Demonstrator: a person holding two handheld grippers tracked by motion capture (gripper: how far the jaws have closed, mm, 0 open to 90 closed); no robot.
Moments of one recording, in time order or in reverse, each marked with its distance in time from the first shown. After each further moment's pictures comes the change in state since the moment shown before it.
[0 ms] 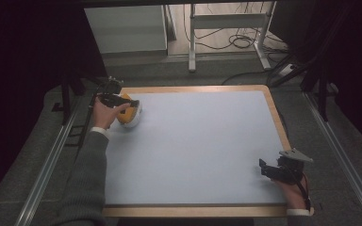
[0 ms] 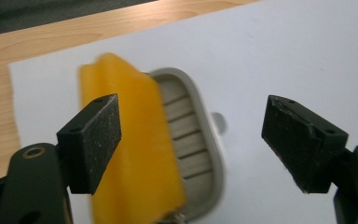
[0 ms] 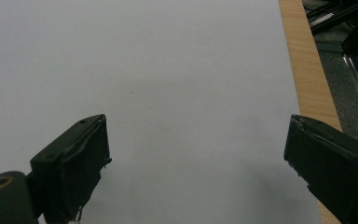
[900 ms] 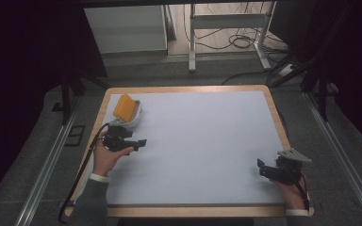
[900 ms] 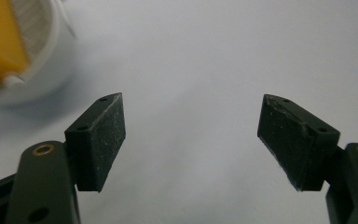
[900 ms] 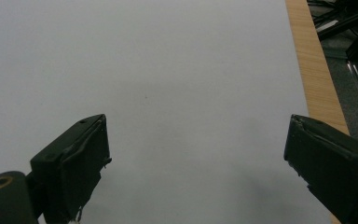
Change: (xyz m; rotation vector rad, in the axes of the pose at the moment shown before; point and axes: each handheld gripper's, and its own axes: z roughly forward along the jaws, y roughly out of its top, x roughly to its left) left arm -0.065 -0.125 -0.021 -0.063 -0.197 0.130; right arm 0.006 0.002 -0.002 -0.015 0.016 -0.015
